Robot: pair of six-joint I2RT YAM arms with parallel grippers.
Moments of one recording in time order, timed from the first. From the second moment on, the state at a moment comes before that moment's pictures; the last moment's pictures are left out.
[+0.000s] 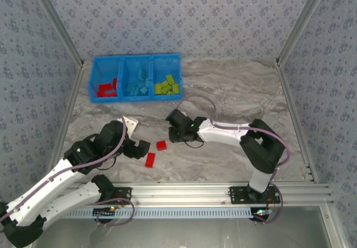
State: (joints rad) left arm -0.80 0.69 0.81 -0.92 -0.18 -0.30; right arm 0.94 1.72 1.09 -0.39 0.10 0.74
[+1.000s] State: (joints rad) left arm -0.69 0.60 0.81 -0.93 -0.39 -0.33; right arm 0.82 2.64 2.61 -0.53 0.25 0.19
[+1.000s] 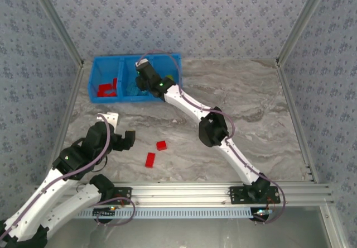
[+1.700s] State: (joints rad) left arm -0.66 0.66 0.81 -0.93 -0.35 -0.36; right arm 0.83 2.05 2.16 -0.68 0.08 0.19
